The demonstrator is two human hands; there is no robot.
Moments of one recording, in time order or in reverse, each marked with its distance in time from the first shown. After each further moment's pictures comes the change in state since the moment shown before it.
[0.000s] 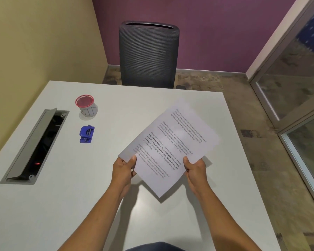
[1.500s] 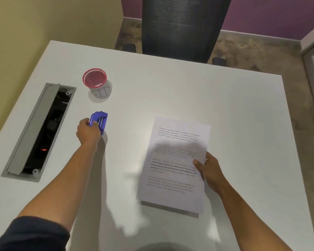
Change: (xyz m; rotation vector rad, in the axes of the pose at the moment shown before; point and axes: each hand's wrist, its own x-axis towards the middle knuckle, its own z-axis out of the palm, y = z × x) left_hand 0.250 0.056 -0.159 0.651 0.696 0.044; right_hand 0.122 0.055 0.045 -0.407 -0.243 0.187
